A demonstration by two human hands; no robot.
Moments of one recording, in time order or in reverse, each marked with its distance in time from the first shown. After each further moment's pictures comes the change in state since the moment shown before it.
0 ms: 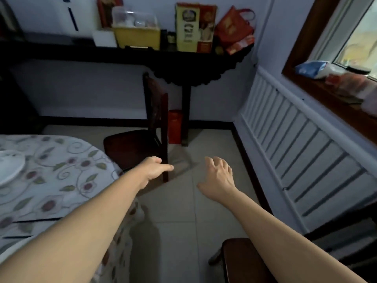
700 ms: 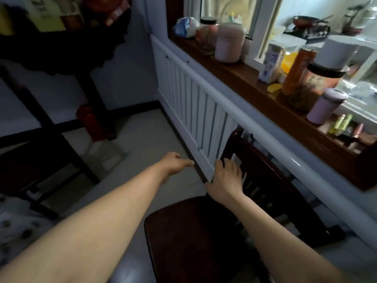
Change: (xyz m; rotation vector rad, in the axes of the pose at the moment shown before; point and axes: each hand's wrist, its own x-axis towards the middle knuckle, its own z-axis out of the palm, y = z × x) left_hand -0.097 0.129 0.422 0.245 -0.385 0.195; right_hand -0.151 0.369 -0.061 0.004 0.119 0.457
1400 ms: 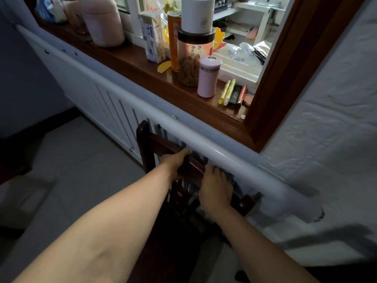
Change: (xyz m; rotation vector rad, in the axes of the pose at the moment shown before) left_hand 0.054 0.090 0.239 -0.308 -0.176 -0.224; right_hand -0.022 0.176 0.000 0.105 0.164 0.432
